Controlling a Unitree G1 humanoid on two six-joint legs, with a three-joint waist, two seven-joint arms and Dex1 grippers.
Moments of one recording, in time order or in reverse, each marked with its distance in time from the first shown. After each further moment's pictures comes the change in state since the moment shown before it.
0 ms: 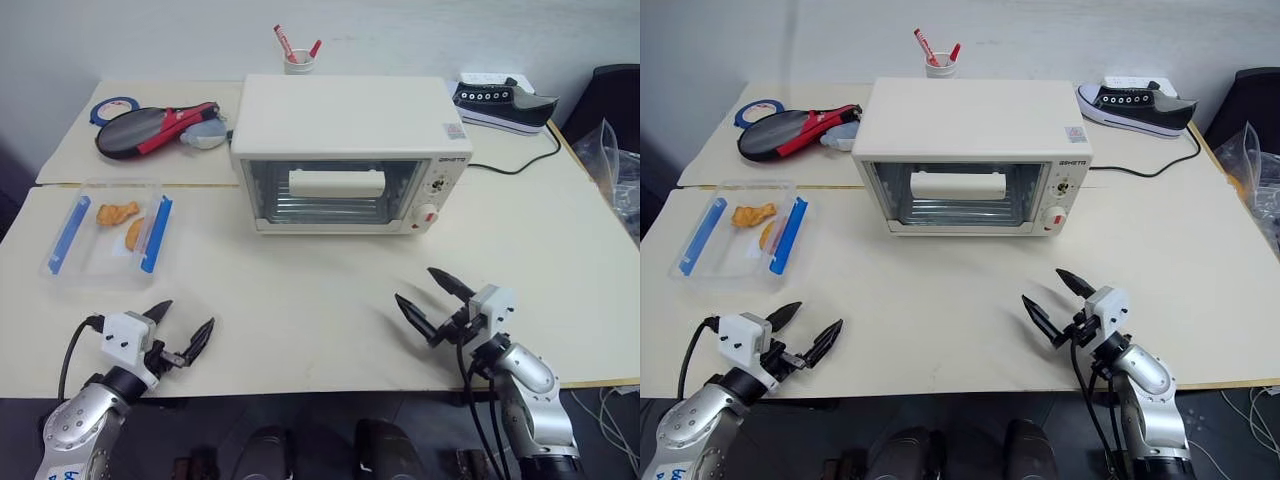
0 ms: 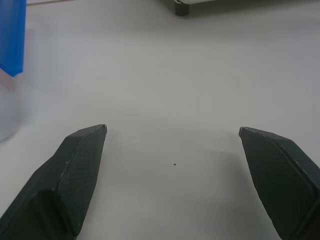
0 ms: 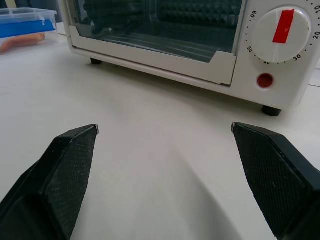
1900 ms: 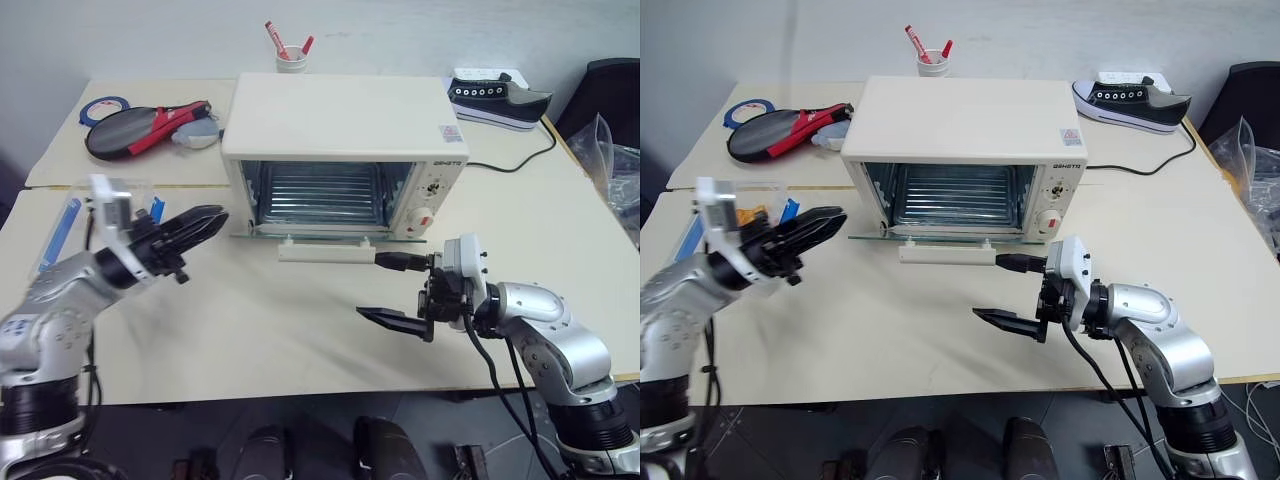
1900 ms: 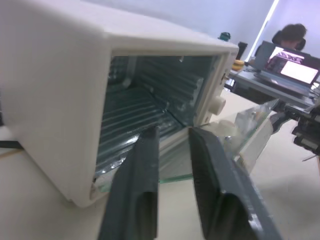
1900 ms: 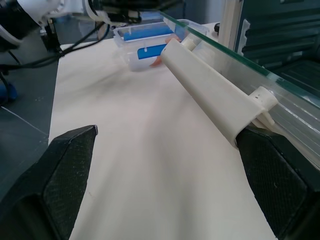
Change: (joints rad) left arm -0.672 0.247 -0.061 0.233 -0.456 0.380 -0.296; right arm -0.280 -0.251 0.130 -0.332 0.194 0.550 0.258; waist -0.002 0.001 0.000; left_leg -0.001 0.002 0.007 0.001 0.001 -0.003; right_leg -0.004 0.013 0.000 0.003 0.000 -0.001
